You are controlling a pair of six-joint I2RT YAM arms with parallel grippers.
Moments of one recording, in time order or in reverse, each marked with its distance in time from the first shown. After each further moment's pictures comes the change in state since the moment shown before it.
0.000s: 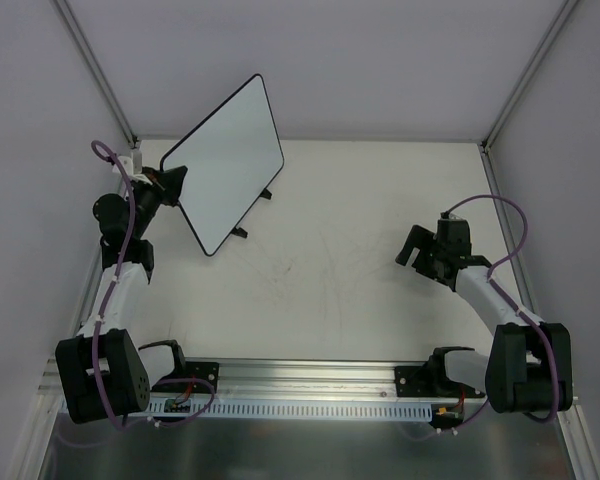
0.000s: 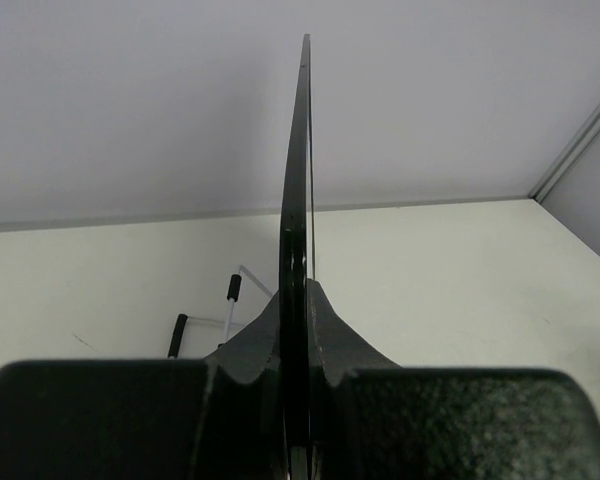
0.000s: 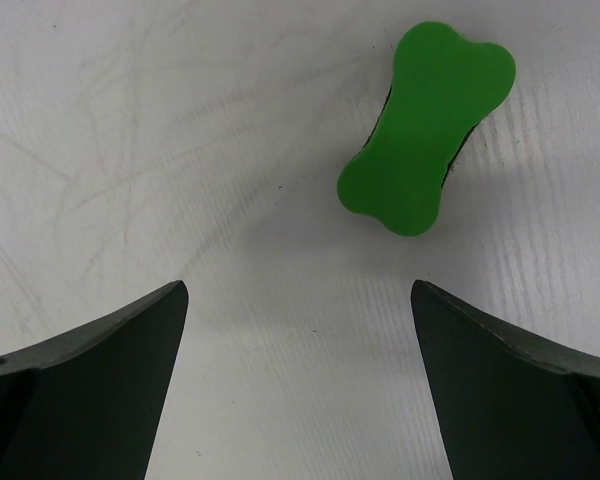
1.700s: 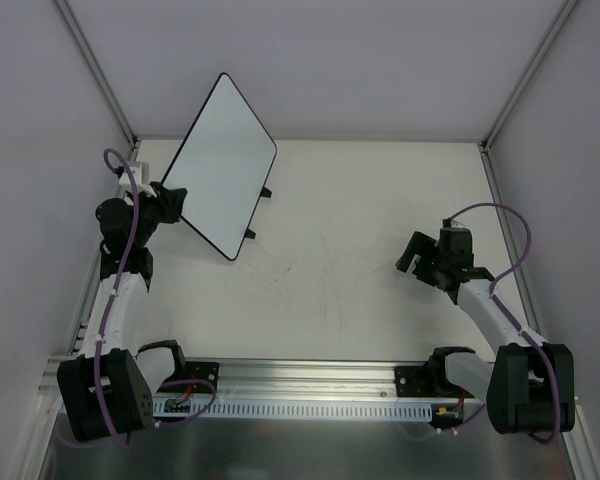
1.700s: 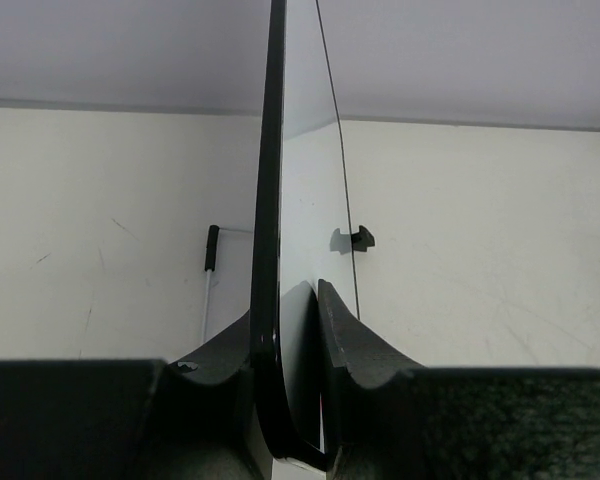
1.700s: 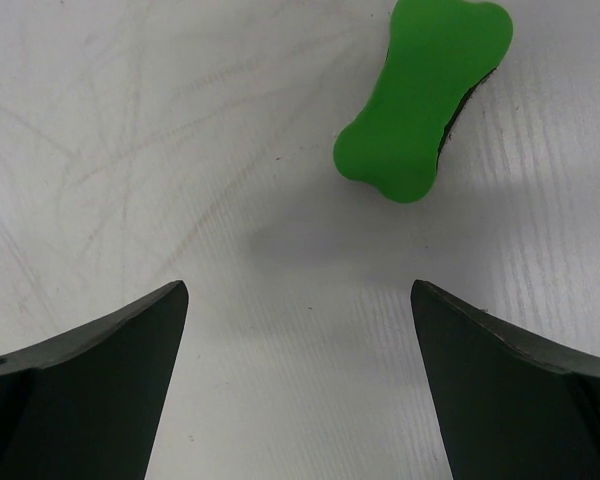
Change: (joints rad) left arm 0.007 -0.085 -0.038 -0.316 -0.075 0.128; right arm 0.000 -0.105 -0.076 0.014 -0.009 0.002
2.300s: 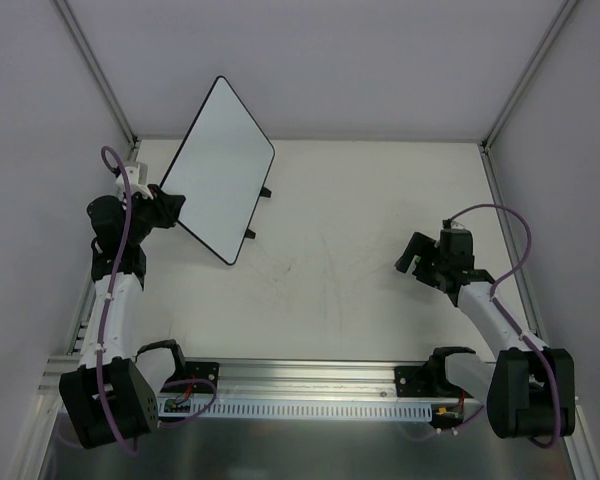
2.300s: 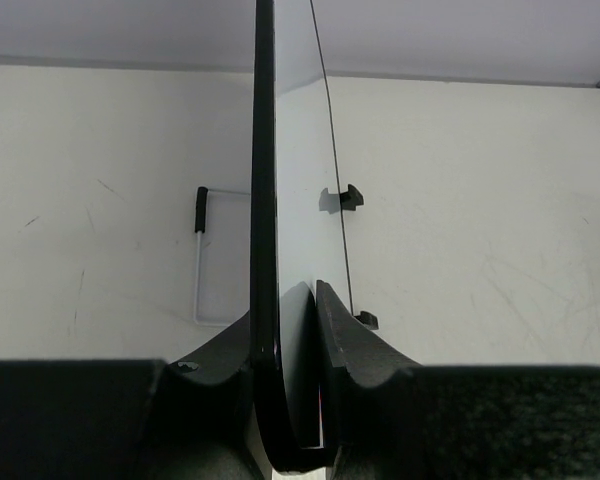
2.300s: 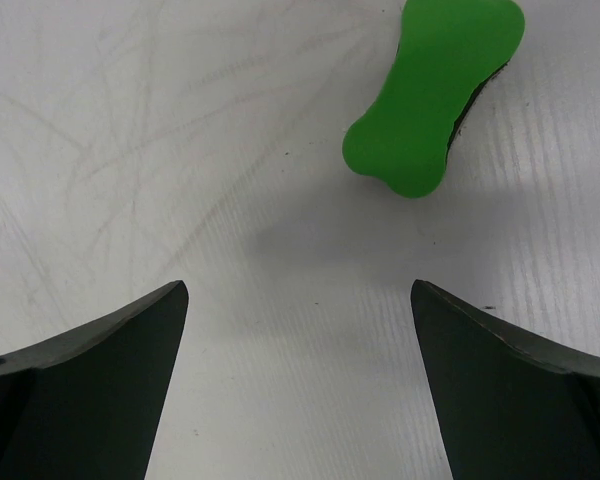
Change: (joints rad) left arm 0.038 -0.038 0.061 -0.198 0.096 0.048; right arm 0.000 -0.018 -0.012 0.002 -0.018 0.003
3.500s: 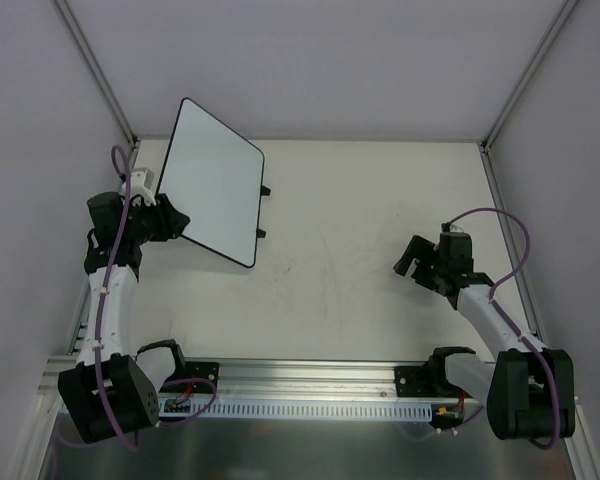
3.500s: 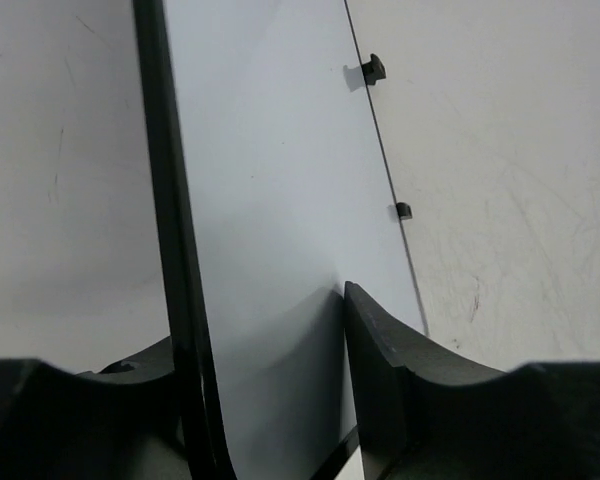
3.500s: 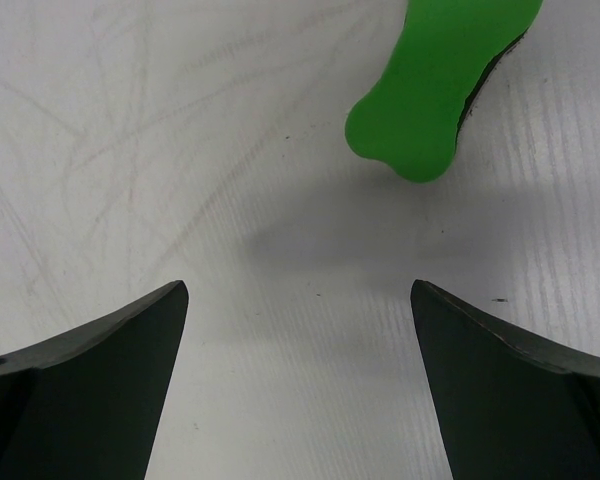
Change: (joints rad) left arm 0.021 0.024 0.102 -0.372 0.006 0.077; right arm 0.000 -0.013 -0.034 0.016 -0.019 0.014
